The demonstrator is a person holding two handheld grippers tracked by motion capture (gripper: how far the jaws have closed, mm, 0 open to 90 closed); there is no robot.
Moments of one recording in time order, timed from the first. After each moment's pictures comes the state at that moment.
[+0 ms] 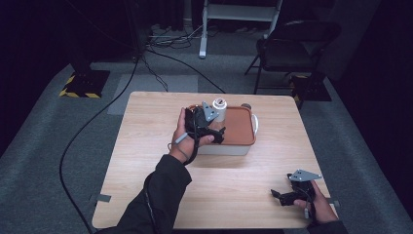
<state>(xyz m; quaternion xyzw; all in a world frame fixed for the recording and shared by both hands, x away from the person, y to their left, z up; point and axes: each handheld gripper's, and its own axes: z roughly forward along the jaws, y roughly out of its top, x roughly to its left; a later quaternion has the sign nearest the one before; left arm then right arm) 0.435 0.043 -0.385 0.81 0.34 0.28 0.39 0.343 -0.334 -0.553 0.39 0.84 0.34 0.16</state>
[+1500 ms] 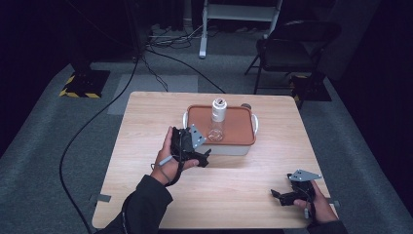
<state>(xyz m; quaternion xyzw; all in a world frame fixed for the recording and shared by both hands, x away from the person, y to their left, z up) 0.383 0.078 -0.422 0.84 0.31 0.29 0.35 0.343 -0.334 -0.553 0.39 0.84 0.35 0.16</state>
